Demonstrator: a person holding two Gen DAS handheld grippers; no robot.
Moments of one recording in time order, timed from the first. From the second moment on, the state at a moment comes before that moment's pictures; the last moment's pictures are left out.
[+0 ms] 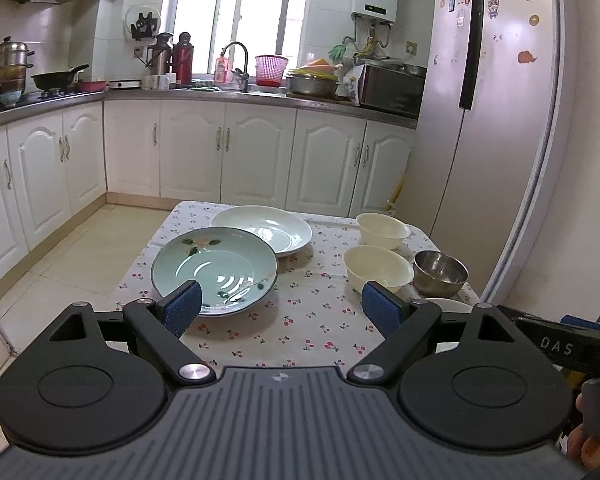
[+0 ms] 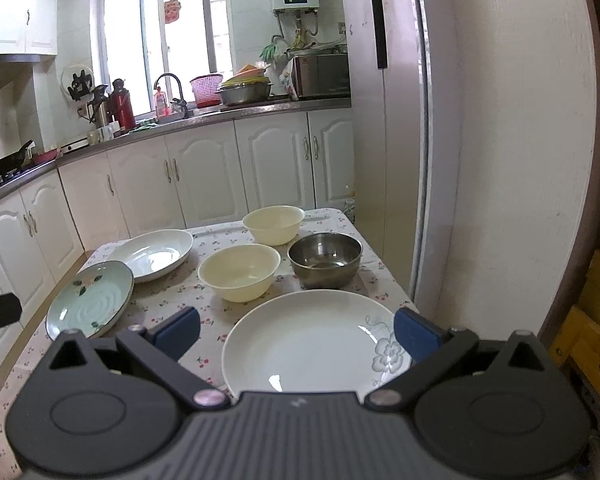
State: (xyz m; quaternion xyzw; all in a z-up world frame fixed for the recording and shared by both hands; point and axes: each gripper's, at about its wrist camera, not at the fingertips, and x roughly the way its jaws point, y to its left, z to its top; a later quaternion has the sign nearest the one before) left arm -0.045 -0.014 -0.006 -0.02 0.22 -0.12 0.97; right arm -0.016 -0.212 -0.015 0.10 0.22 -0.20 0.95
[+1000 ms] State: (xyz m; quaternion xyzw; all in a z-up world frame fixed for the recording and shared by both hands) left arm 0.013 0.040 -0.026 -0.08 0.26 -0.02 0.96; right arm 0.026 -0.204 -0.025 0.15 0.21 -0.07 0.96
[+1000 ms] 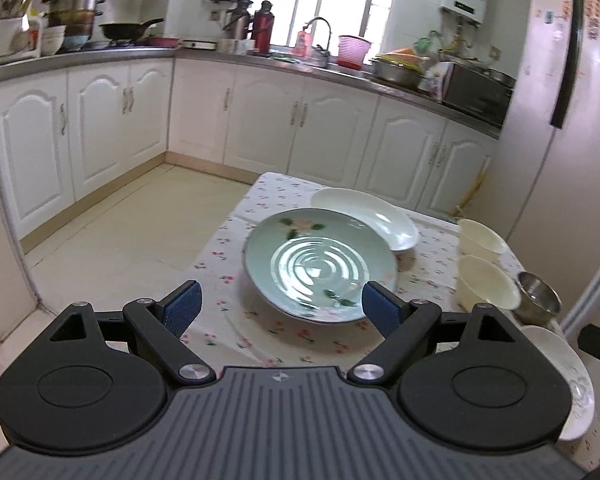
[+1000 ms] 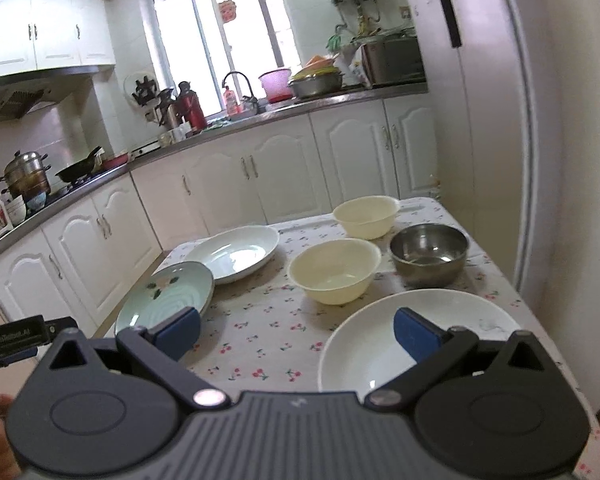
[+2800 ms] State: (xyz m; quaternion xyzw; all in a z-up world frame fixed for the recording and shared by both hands) left arm 0.126 0.106 -0.064 -0.17 0.31 -0.04 0.93; right arm 0.205 -0.175 -0.083 0.26 0.29 0.06 0.92
